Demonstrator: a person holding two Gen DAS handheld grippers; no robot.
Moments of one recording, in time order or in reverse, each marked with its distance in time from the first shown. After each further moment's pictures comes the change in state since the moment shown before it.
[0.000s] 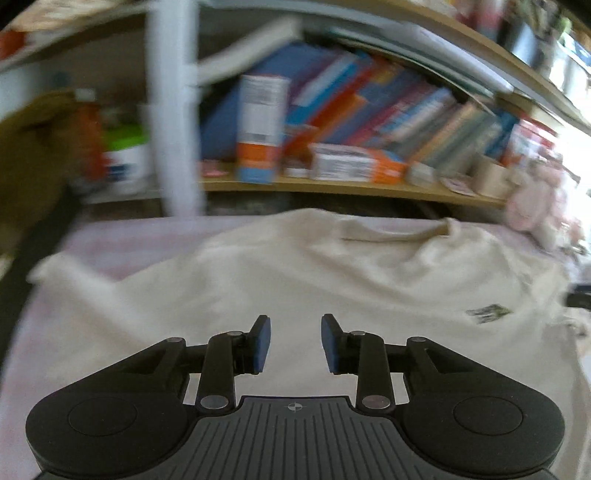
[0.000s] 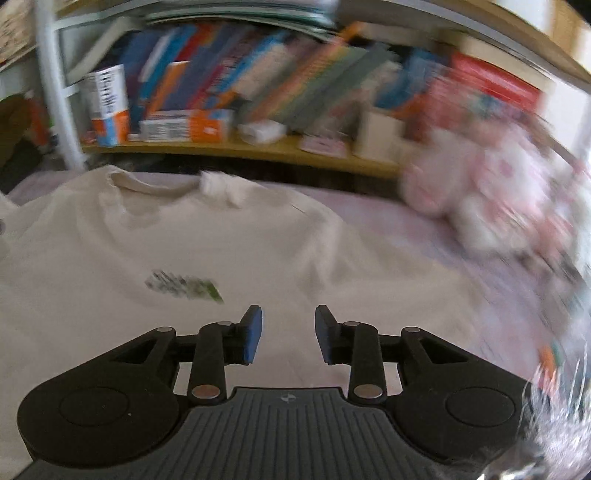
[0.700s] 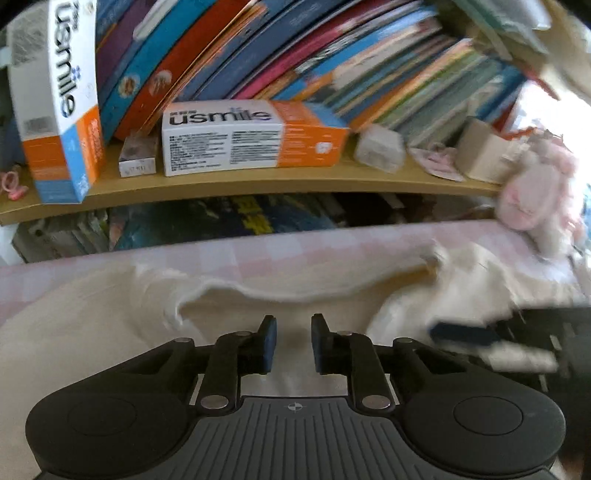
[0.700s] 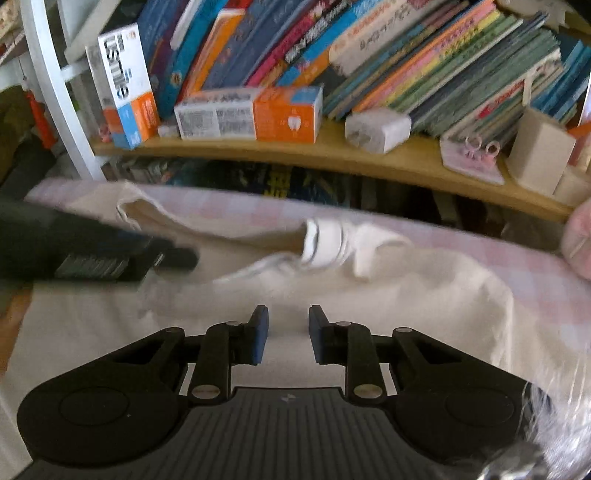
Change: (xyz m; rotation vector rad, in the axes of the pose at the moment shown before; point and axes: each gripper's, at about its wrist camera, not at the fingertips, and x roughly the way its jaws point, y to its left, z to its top) left arm 0.176 -0.082 0.082 -0.012 0.154 -0.115; right arm 0.136 0.067 0.069 0.018 0.060 0.156
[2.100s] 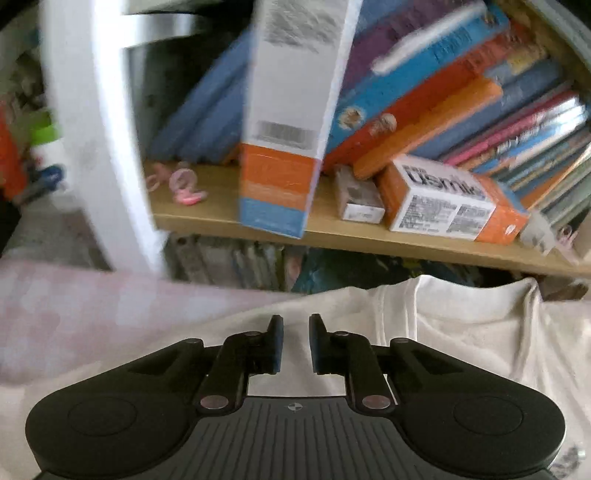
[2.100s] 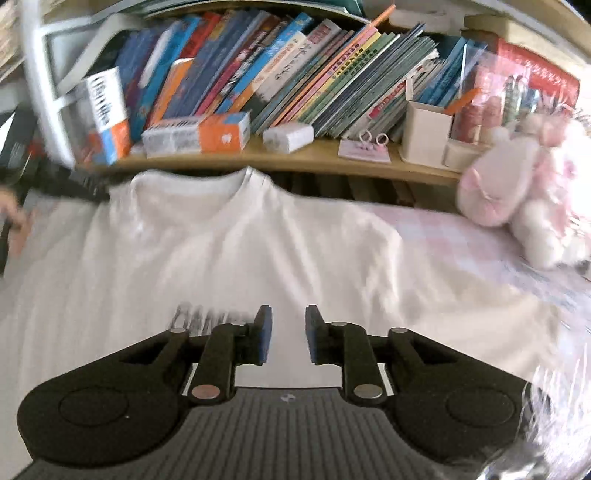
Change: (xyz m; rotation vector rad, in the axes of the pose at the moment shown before) left arm -0.051 0.117 -0.012 -0.158 -0.141 0.172; right arm -0.099 -0.029 -0.090 0.047 -0.125 -0.132
